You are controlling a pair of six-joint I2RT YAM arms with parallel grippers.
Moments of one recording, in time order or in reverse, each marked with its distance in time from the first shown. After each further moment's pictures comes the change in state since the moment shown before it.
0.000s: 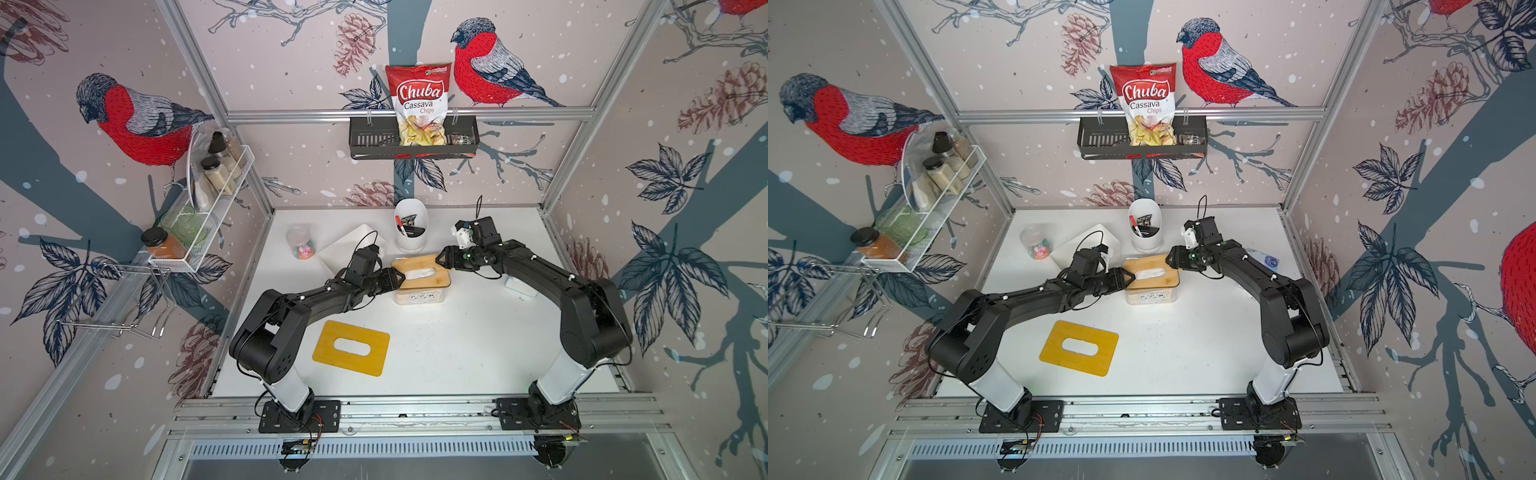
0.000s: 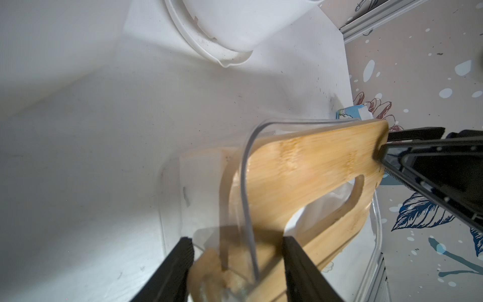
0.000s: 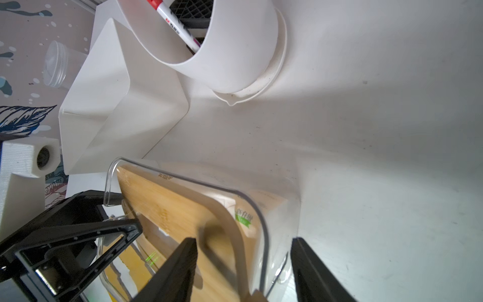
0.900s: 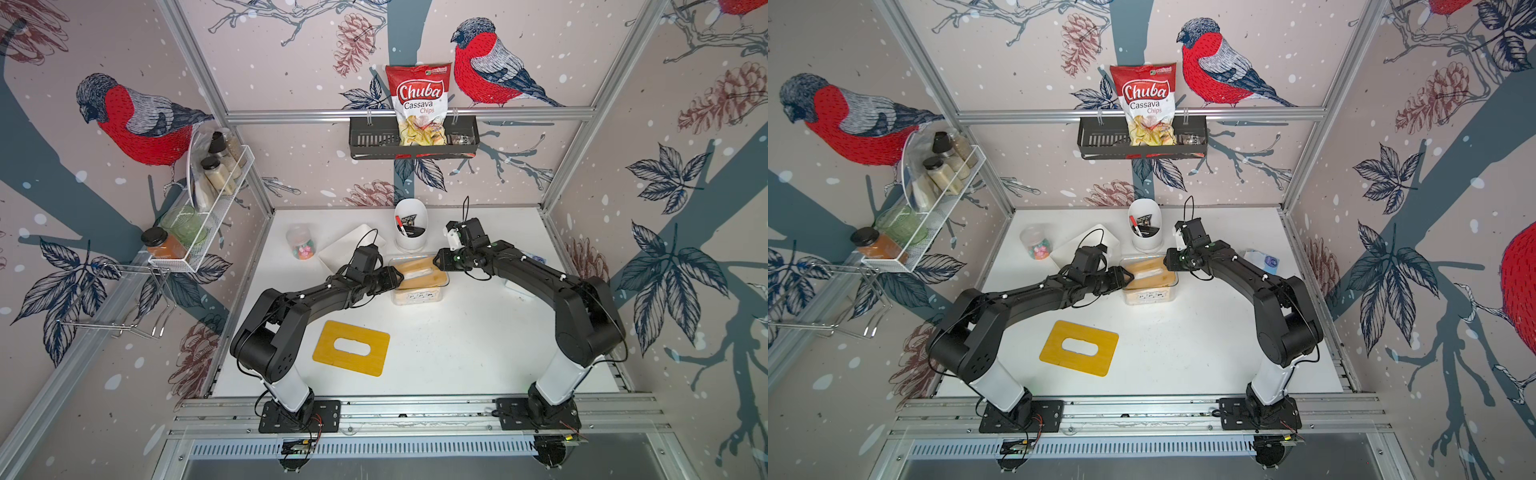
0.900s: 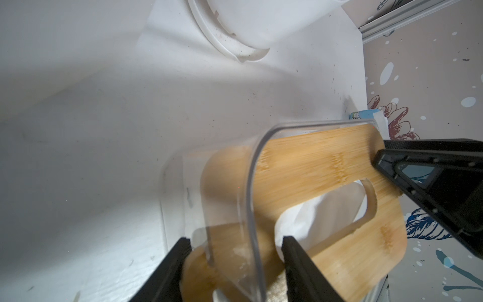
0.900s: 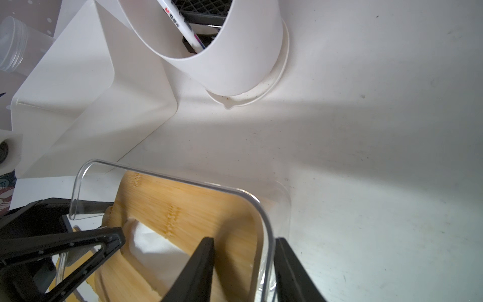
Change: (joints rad) left arm -0.005 0.004 0.048 -0.094 -0.022 -0.026; right arm 0.084 0.017 0.012 0.010 0.152 -0.019
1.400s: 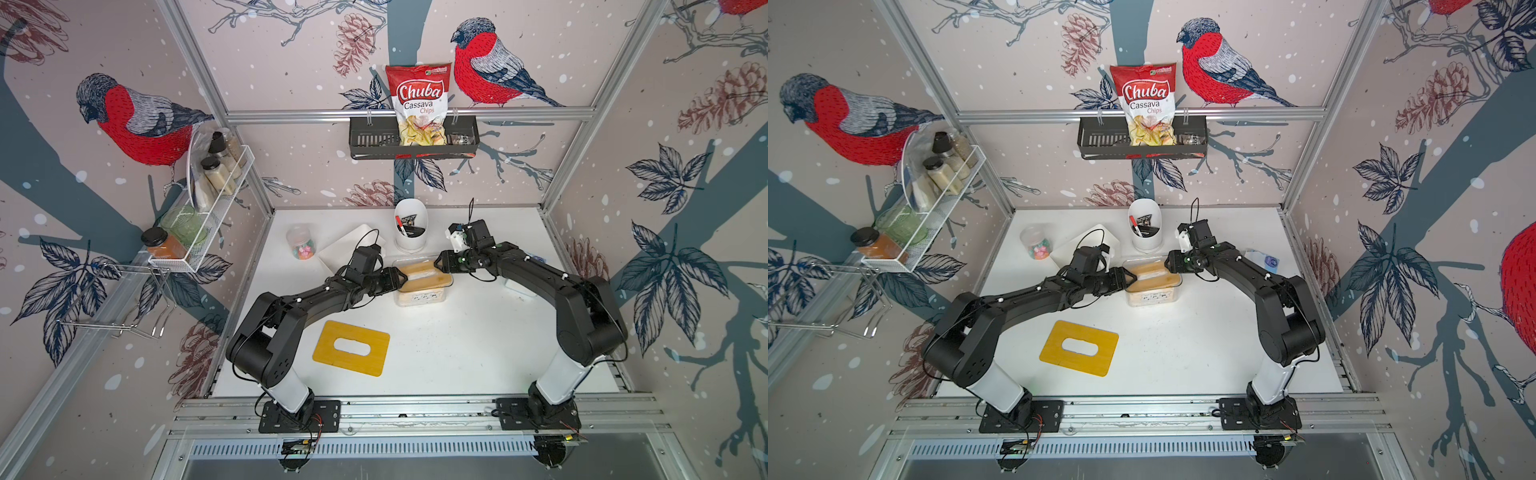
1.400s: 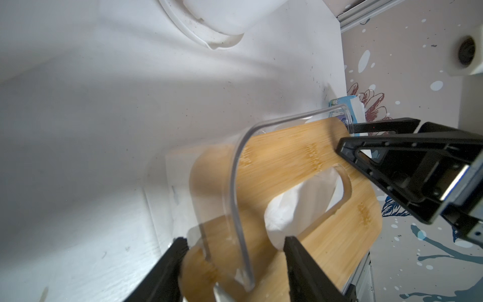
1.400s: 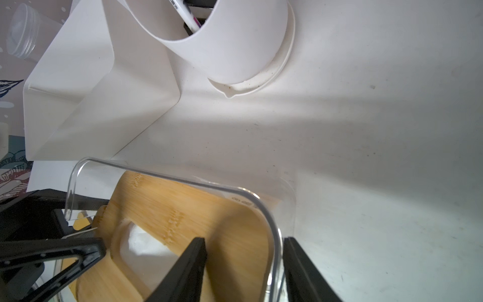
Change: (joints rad) left arm -0.005 -0.039 -0.019 0.016 0.069 0.005; right arm -0.053 -0.004 -0.027 0.003 -0.097 -0.053
